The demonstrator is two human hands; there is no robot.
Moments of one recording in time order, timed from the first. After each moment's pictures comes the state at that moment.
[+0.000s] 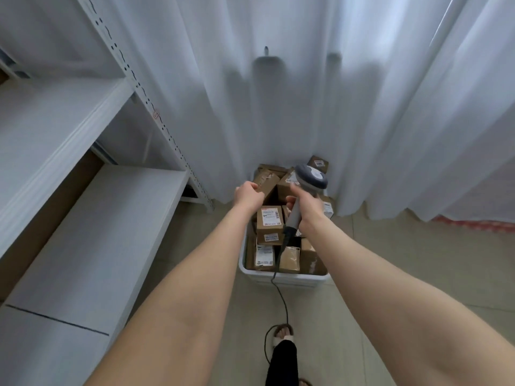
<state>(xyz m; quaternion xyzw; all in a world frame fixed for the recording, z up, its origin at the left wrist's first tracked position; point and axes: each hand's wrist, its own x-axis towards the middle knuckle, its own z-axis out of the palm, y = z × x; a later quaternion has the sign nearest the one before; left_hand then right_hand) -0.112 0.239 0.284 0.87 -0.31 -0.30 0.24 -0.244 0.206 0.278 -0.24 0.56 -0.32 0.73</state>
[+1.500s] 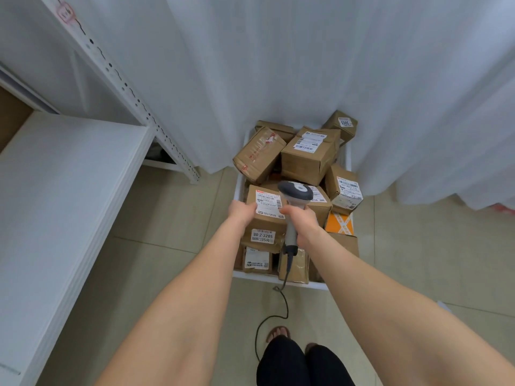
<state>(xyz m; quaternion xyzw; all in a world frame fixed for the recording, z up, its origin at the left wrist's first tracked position) -0.046 0.163 -0.015 0.84 -0.05 -0.45 0.29 -0.172 0.114 -0.009 -0.31 0.66 -0.08 0.68</state>
